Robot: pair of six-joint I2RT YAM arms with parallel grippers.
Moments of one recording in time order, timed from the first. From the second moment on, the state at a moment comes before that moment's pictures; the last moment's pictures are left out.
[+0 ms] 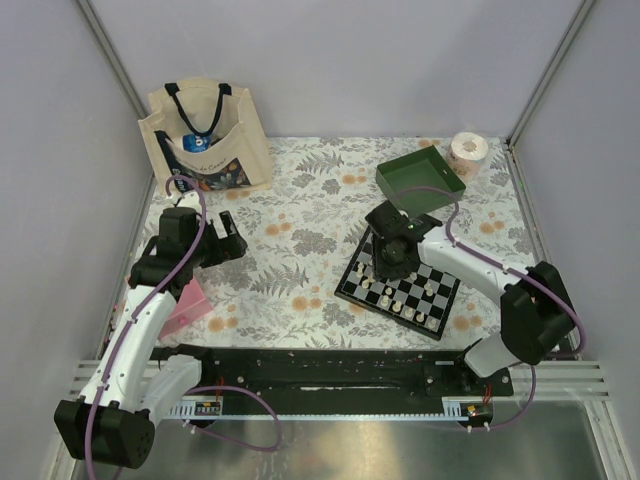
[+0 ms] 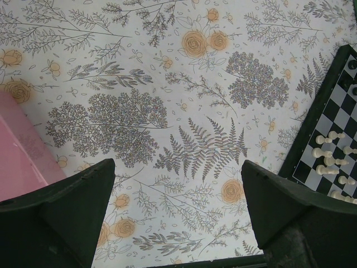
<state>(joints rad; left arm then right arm) -0.14 0.89 0.84 -0.66 0.06 -0.40 0.65 1.50 1.06 -0.80 0.11 0.63</state>
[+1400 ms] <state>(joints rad) -0.14 0.89 0.84 -0.66 0.06 -0.40 0.74 1.71 1.16 -0.74 0.14 0.85</state>
